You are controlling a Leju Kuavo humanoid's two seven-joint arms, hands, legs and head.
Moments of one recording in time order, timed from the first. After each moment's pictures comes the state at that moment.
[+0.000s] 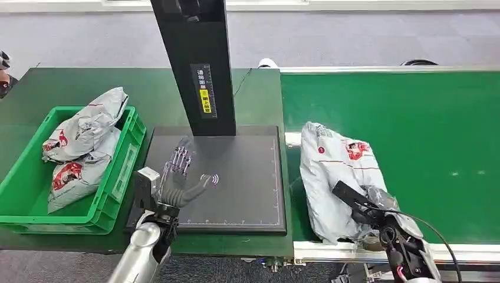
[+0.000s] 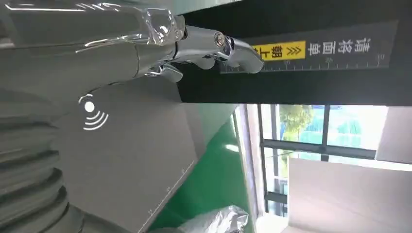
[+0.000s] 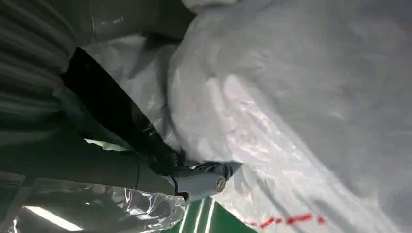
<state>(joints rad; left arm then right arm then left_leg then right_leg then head) -0.27 -0.15 -0.19 -1.13 -0.06 -0.11 -0.45 -0.40 -0.19 -0.01 -0.75 1.02 0.17 0.05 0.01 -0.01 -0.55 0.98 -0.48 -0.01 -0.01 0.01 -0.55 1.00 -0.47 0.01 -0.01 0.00</state>
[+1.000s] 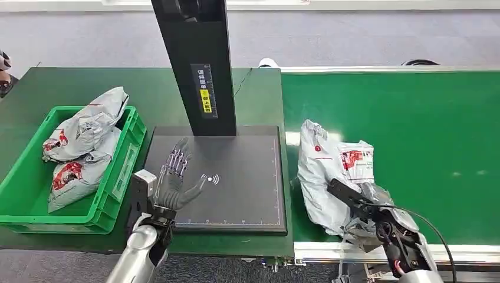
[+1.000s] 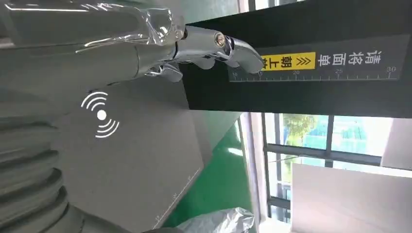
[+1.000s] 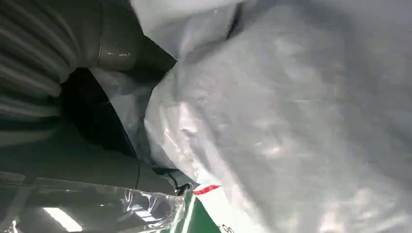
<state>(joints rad) -0.26 -0.13 -0.19 -1.14 -0.06 -0.10 -0.45 -0.43 -0.20 0.05 -0.71 1.00 0.16 0.02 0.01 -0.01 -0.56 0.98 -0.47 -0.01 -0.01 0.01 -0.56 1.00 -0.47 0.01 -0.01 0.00</state>
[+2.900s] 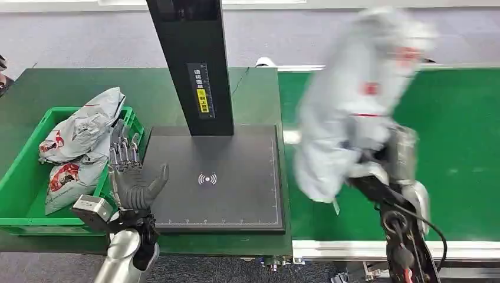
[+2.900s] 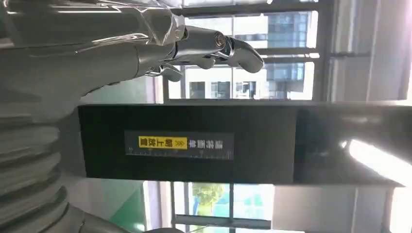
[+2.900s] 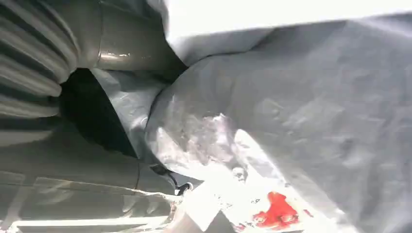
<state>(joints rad) -0.18 -0.10 -0.22 -1.45 0.00 0.20 -0.69 -0.42 -0.12 0.16 -1.33 0.73 -0.08 -0.47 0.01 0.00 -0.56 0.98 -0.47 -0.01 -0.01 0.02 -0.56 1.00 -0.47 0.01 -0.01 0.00</state>
